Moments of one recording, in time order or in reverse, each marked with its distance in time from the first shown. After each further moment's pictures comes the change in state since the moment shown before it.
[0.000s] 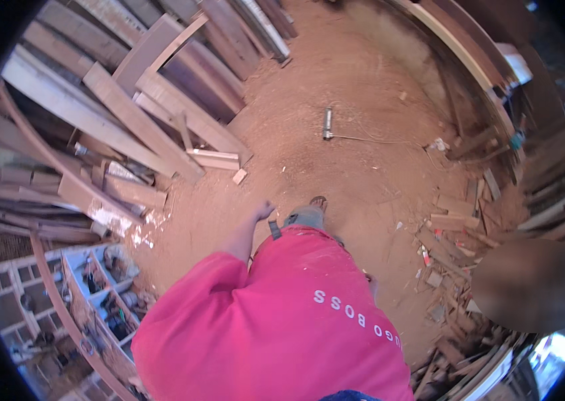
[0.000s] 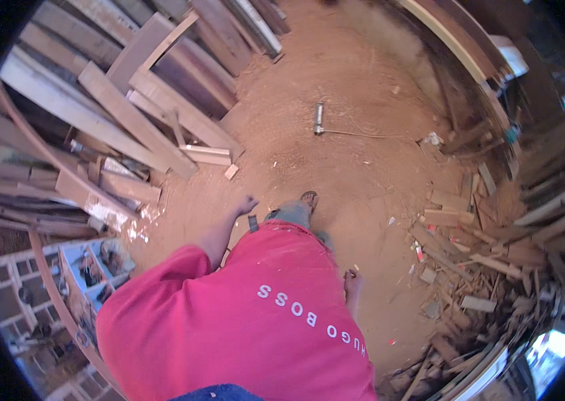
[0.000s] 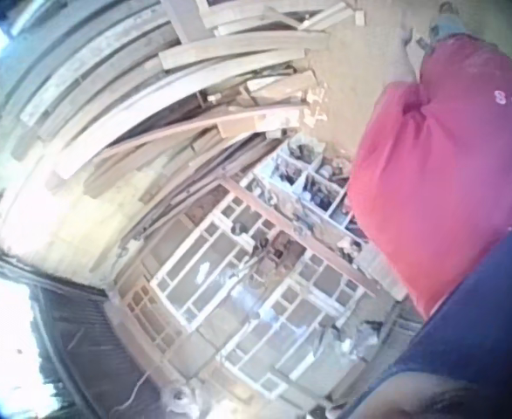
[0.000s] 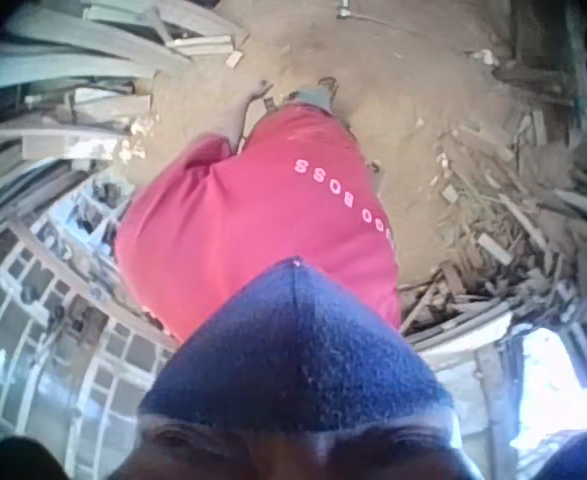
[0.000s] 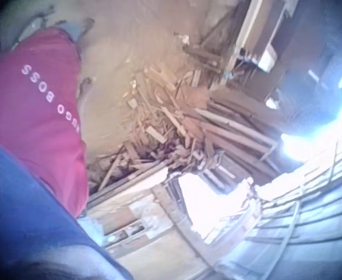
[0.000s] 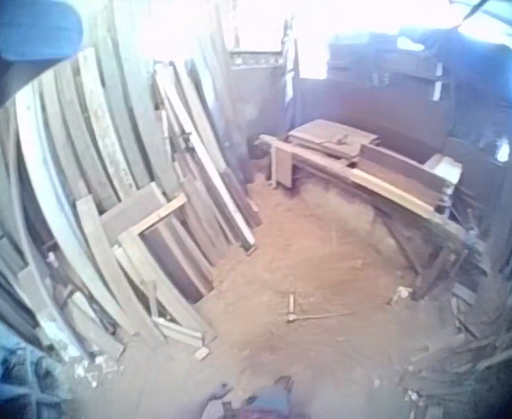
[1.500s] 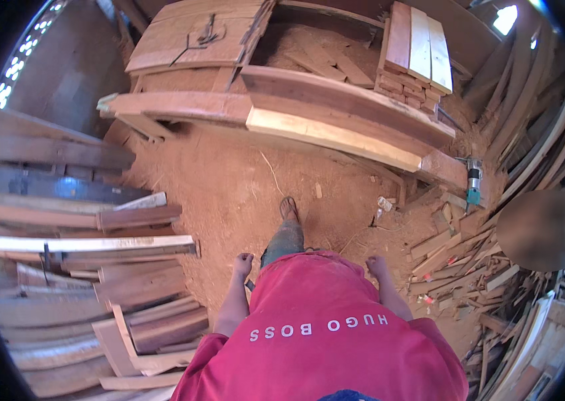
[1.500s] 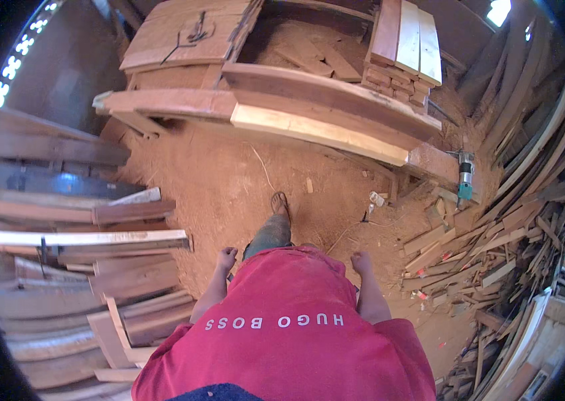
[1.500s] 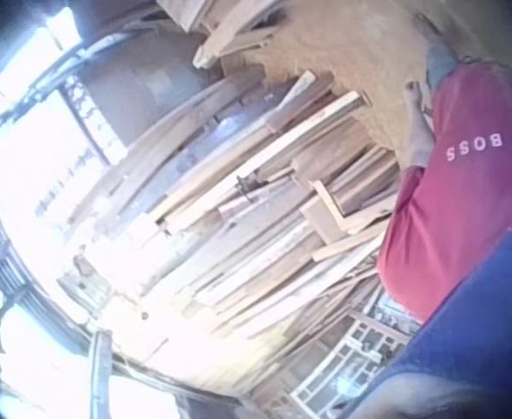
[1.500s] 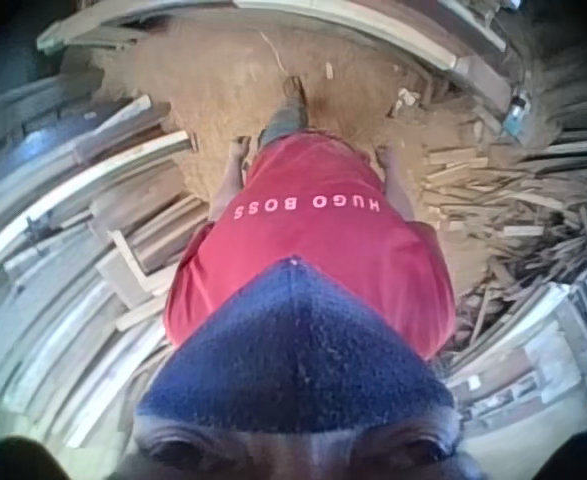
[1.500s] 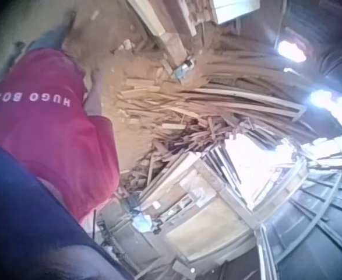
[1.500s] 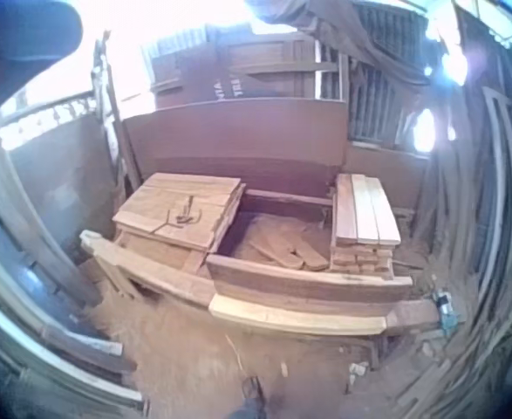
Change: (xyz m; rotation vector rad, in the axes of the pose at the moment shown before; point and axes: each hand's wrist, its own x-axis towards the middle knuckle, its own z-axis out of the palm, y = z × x) left_hand 0.710 0.730 -0.355 -0.162 0.053 0.059; right_hand 0.784 -0.555 -0.250 0.118 0.177 0.091
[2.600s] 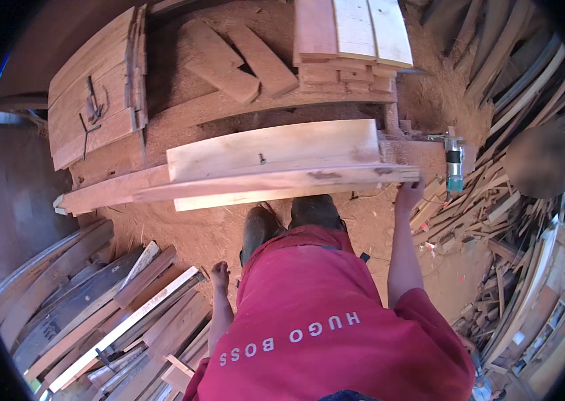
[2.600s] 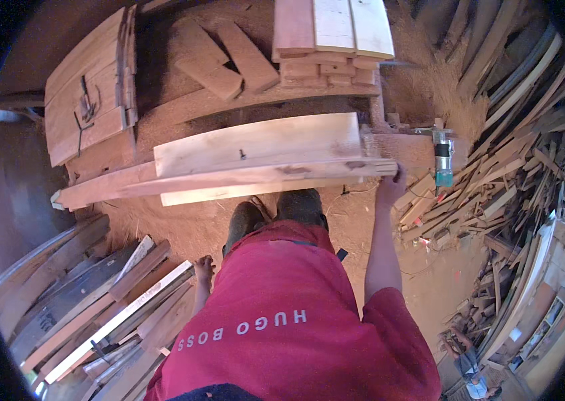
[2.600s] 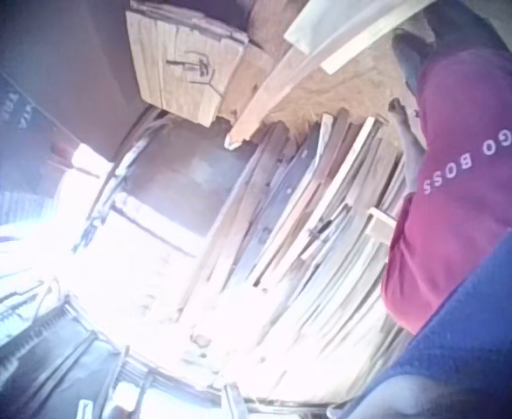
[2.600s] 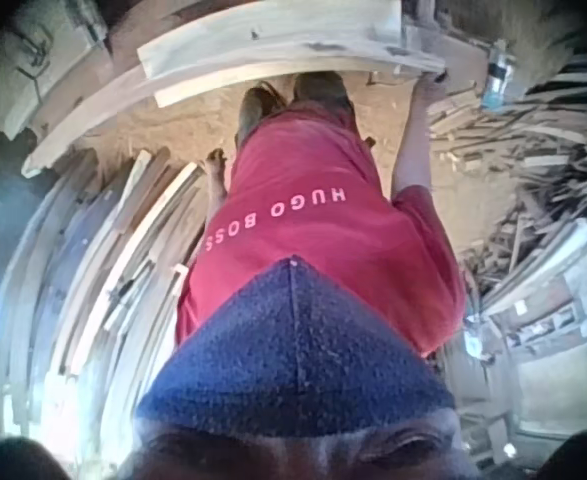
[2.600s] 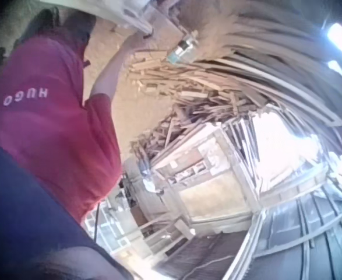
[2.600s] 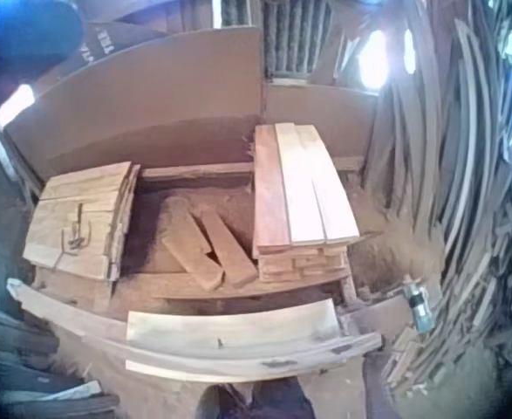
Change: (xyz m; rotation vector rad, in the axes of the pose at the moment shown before) left_hand 0.101 0.274 0.030 0.038 -0.046 -0.232; right_hand 0.230 -0.219 -0.320 0.488 1.088 -0.088
